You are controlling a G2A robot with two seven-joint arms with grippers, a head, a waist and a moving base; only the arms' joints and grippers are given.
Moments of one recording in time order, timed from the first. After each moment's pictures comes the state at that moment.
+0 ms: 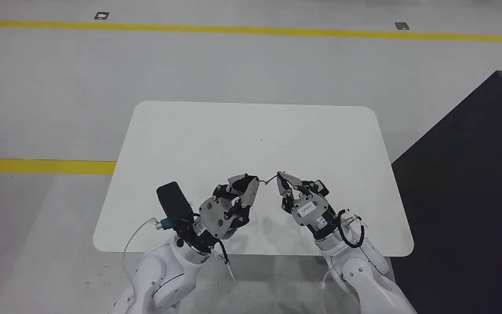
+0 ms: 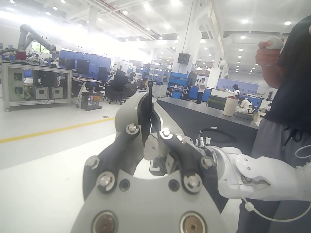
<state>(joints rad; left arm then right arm) 1.46 -1.27 -1.17 -2.06 1.10 -0.47 0.21 -1.53 -1.22 1.21 -1.98 1.28 0.07 0.34</state>
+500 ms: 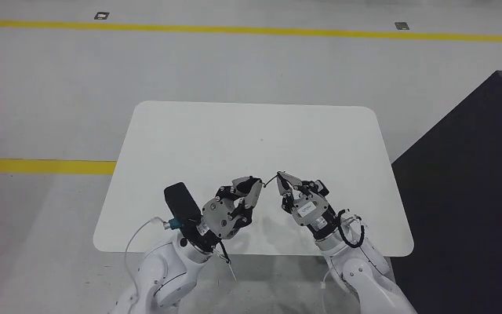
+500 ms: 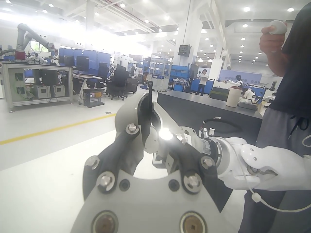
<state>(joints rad) 1.46 -1.27 -1.17 -2.03 1.11 -0.46 0.19 -1.53 -1.22 1.21 -1.98 1.28 0.07 0.34</state>
